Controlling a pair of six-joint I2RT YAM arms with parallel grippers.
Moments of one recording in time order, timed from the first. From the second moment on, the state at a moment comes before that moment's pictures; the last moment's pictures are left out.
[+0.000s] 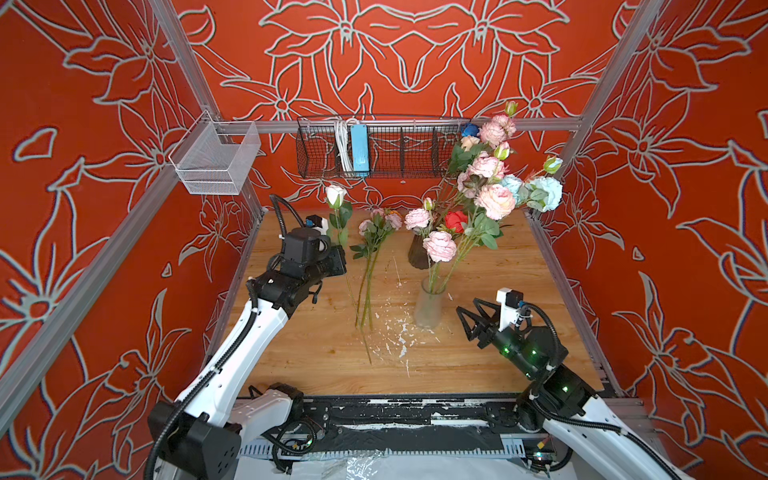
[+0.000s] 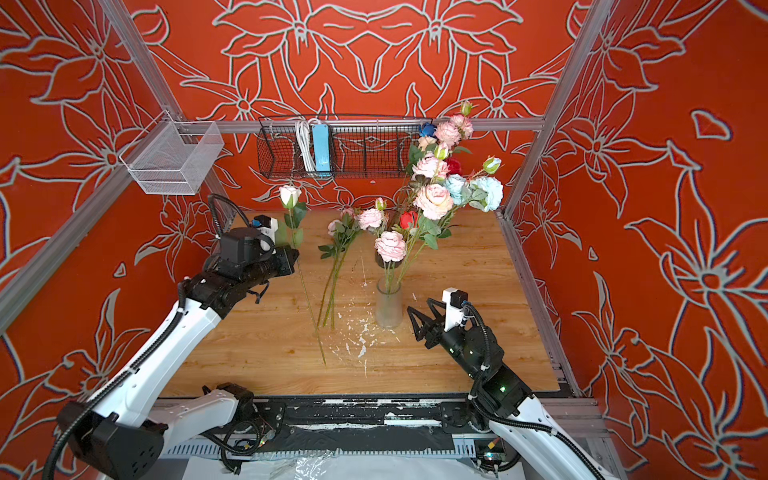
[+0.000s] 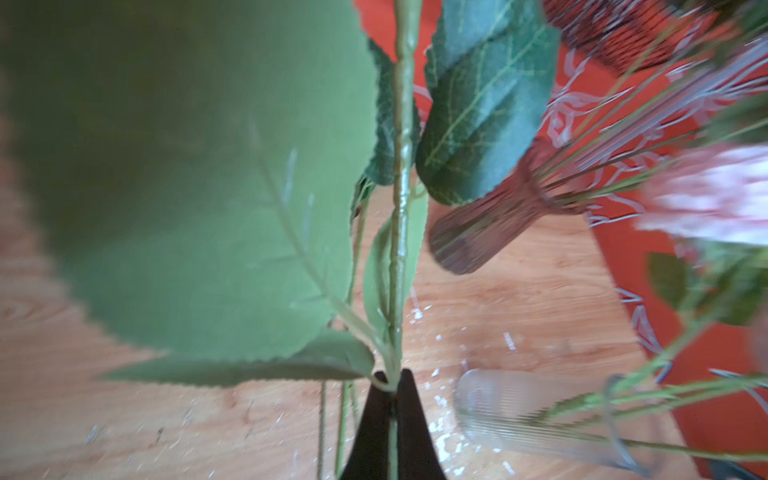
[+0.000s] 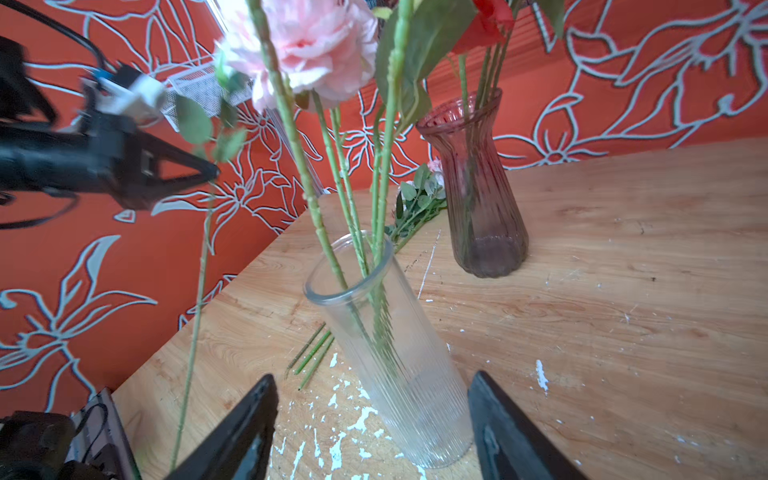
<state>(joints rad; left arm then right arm) -0.27 1.09 1.14 -0.53 0.10 -0.45 0.62 0.31 0.24 -0.01 0.04 0.42</state>
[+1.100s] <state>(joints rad) -0.70 1.35 1.53 0.14 0.12 -0.07 0.62 0.20 0.20 -0.05 0.25 0.42</state>
